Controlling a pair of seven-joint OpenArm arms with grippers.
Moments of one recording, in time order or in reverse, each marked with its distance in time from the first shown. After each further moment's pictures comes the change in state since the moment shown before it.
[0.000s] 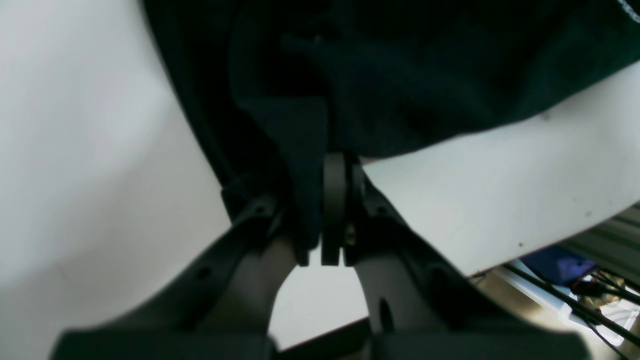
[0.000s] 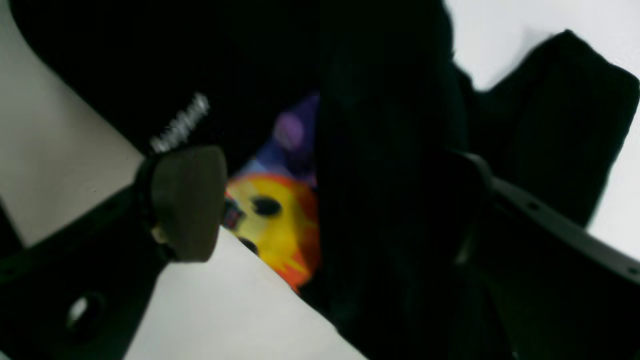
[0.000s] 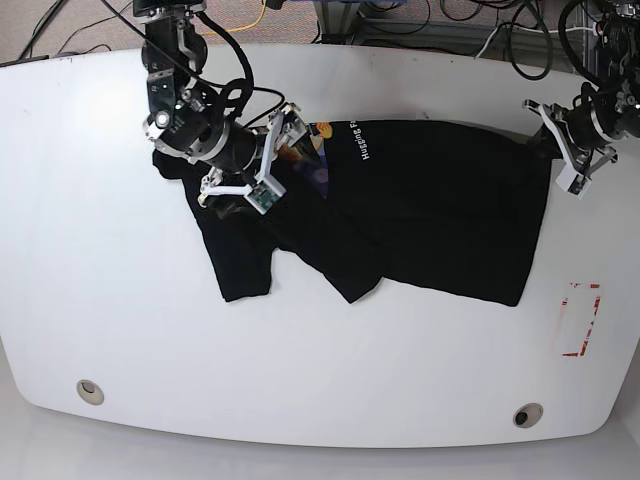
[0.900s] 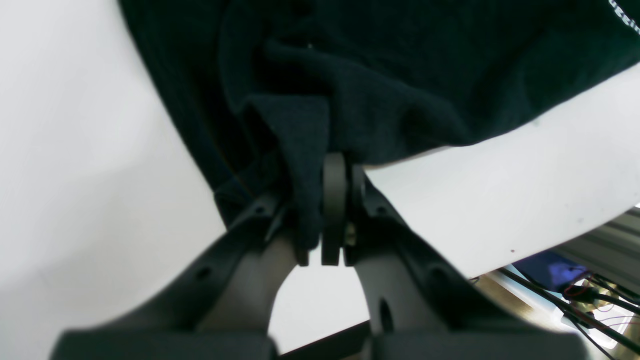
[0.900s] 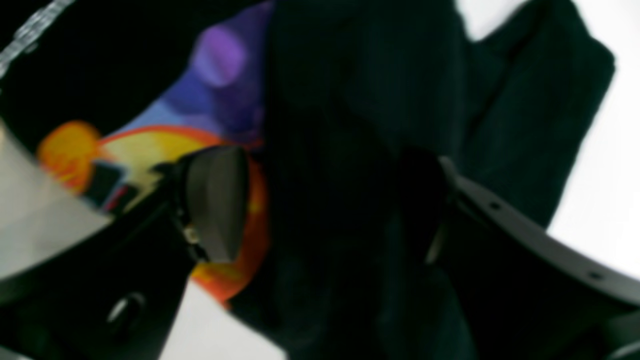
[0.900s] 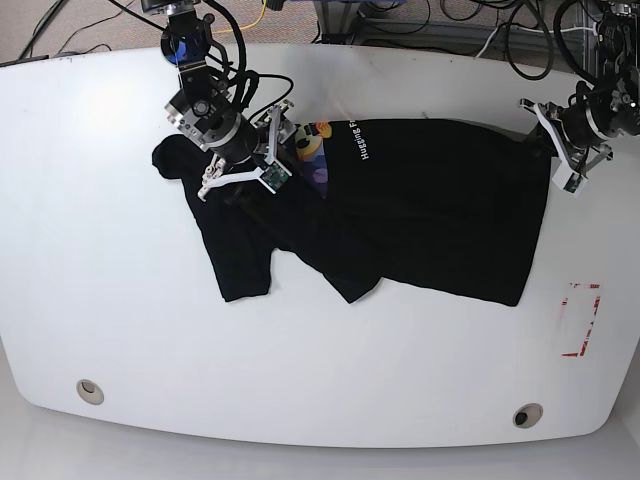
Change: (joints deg) left arm -0.2 1.0 1.0 0.0 0.3 0.0 0.0; right arm -1.8 0.3 -3.3 -10.5 -27.5 -4.0 22.4
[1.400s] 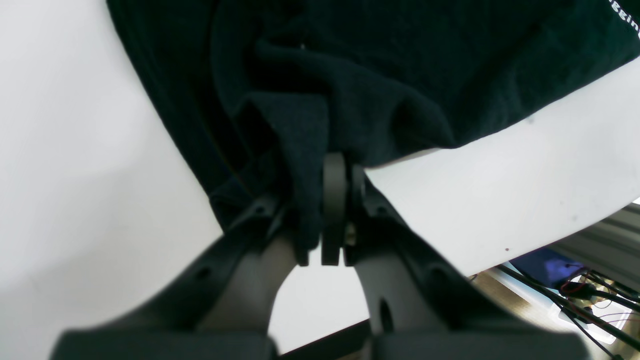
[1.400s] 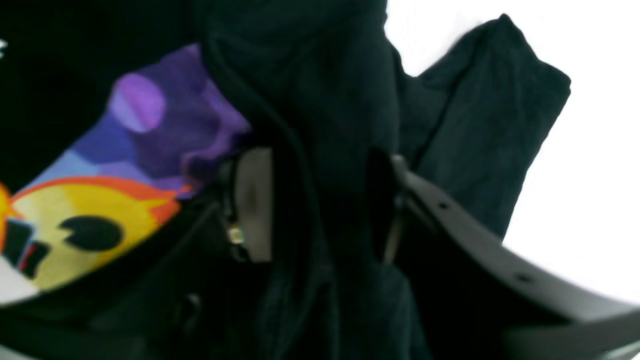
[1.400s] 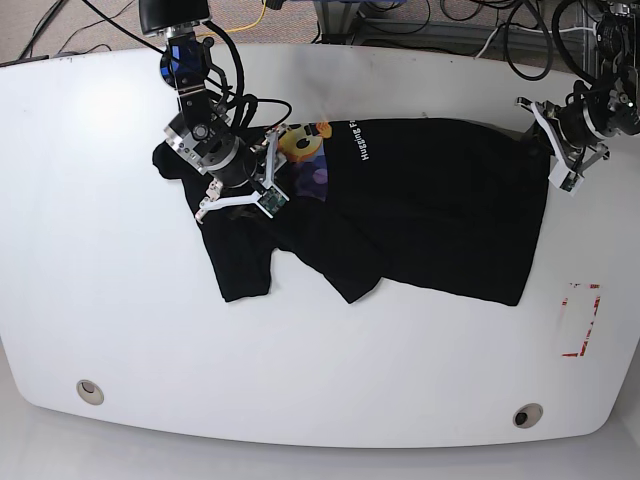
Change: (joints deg) left arm 0.0 0.2 0.6 0.0 0.0 0.0 0.0; right arm 5.8 0.0 0.0 -4.4 0.0 -0.6 0.1
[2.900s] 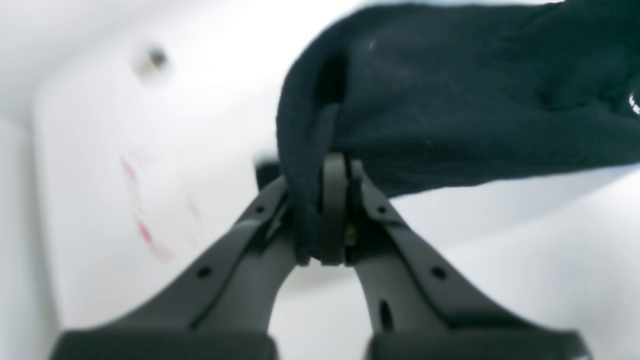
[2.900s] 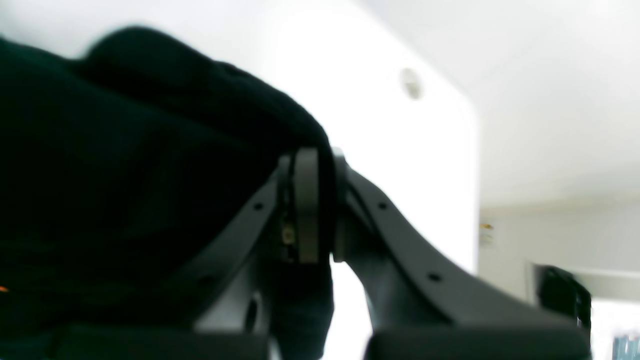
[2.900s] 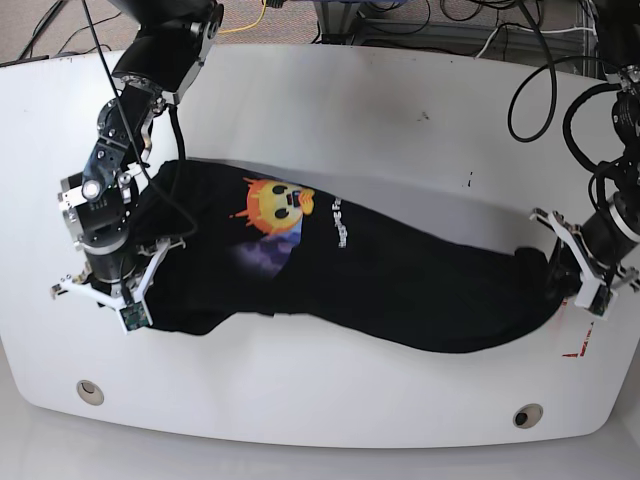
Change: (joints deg) left arm -28.0 0.0 -0.3 8.3 0.0 -0.3 0.9; right arm 20.0 -4.5 27.7 15.8 0.3 8.8 -23.3
